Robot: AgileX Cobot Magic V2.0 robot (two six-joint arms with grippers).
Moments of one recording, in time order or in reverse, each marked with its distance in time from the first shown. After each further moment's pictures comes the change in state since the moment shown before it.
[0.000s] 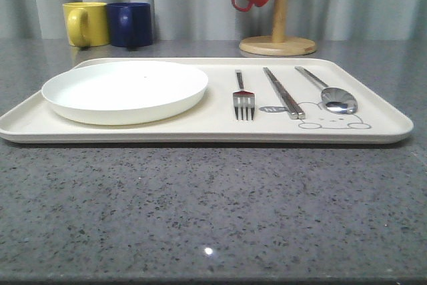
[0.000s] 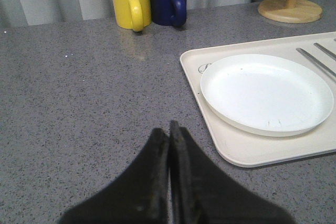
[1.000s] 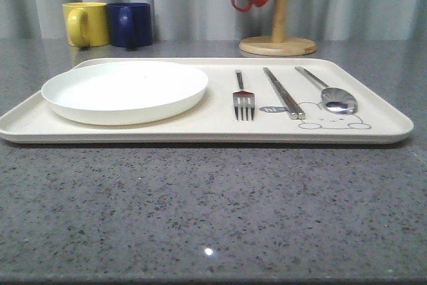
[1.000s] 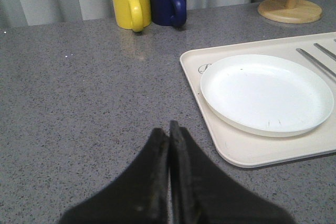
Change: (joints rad) left arm 0.000 -0.002 0.002 0.000 -0.002 0.000; right arm -0.068 -0.313 0.388 0.169 -0.182 -0.147
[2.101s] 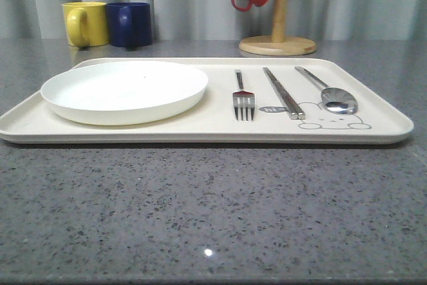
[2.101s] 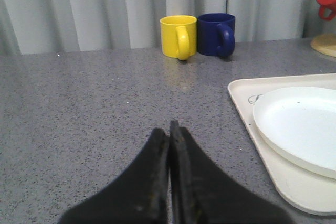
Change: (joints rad) left arm 0.084 -0.053 0.257 0.171 -0.389 -0.160; right arm 0.000 0.000 0.000 0.001 0.000 0.000
